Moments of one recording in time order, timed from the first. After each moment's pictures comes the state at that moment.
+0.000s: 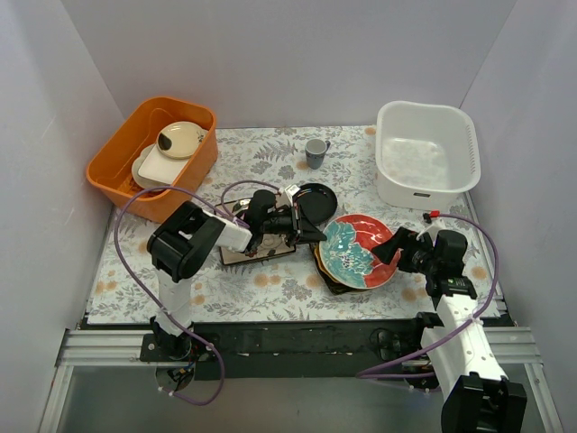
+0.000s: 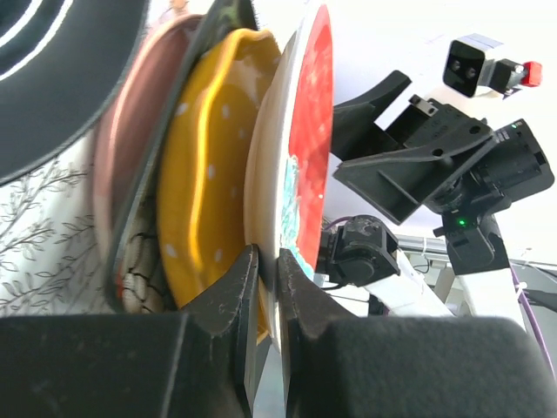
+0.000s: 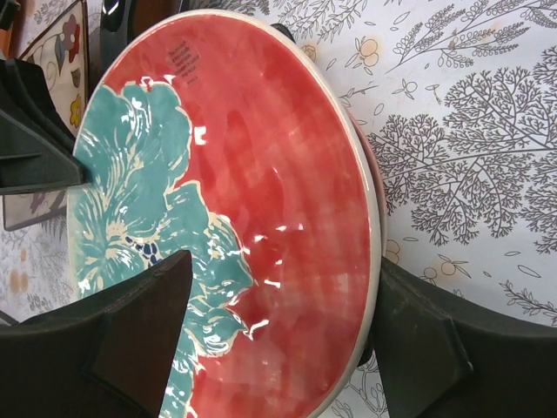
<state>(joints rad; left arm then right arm) -0.63 1.96 0.87 0.78 0.80 -1.17 -0.09 0.69 0.28 -0.20 -0.54 0.40</state>
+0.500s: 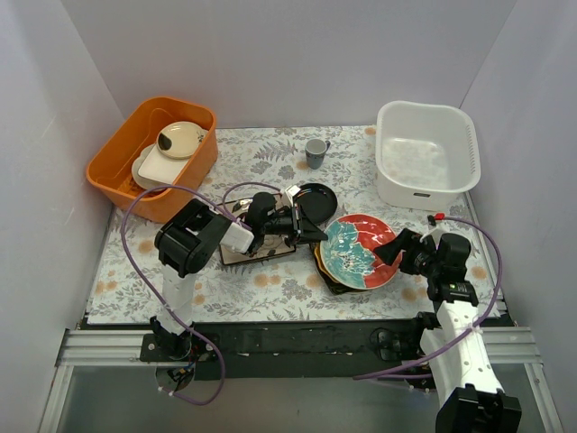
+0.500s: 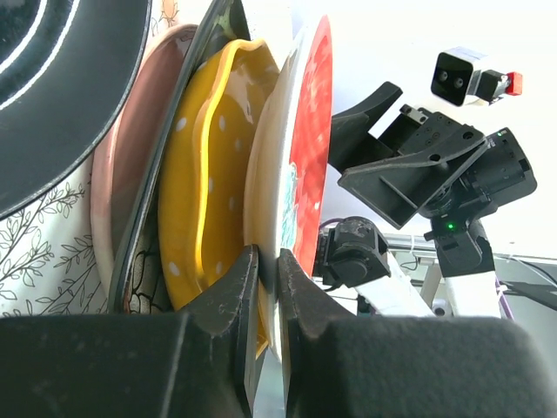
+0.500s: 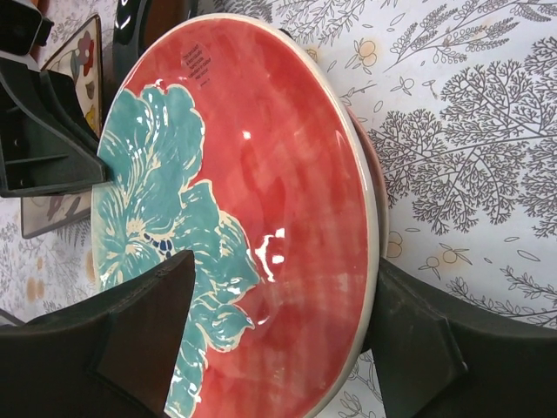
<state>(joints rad) -0.63 2.04 0.87 0.92 0.82 -1.23 -0.11 0.61 0.27 -0.23 -0.56 0.44</state>
